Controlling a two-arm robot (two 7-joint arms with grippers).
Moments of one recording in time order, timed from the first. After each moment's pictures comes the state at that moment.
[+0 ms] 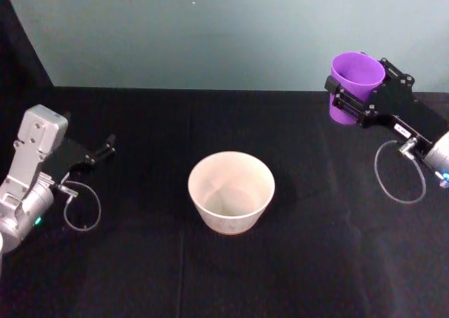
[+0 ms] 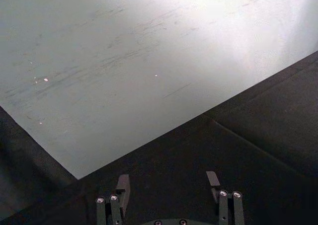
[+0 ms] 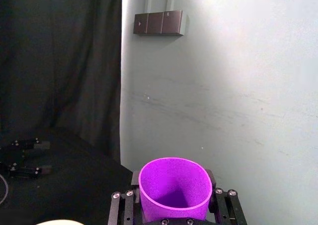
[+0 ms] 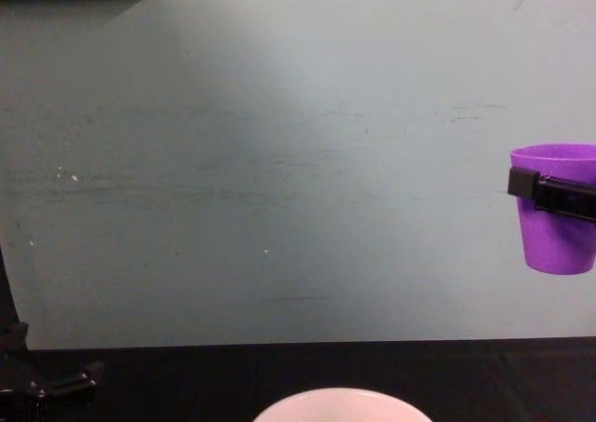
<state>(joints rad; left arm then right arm) -0.20 0.60 0.45 -1.41 -0.25 -0.12 0.03 0.20 0.54 -0.20 -1.60 0.45 -0.13 0.50</state>
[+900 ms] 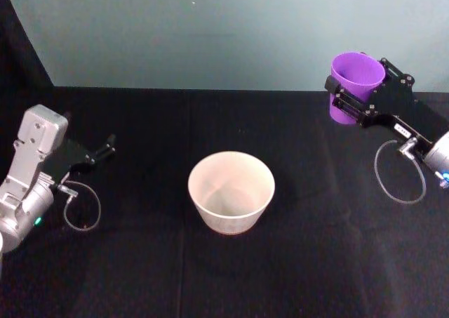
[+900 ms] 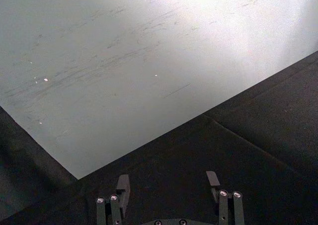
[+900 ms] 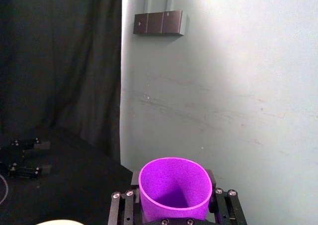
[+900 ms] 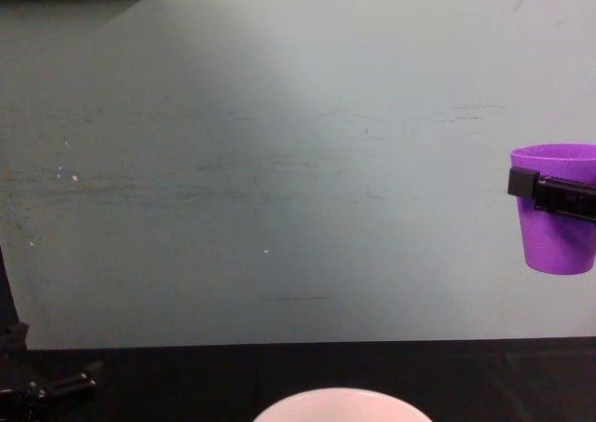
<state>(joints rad) -0.20 0.60 0.45 -1.41 -0.25 -0.12 0.03 0.20 0.54 -0.20 -1.60 0.45 -0.13 0.50</state>
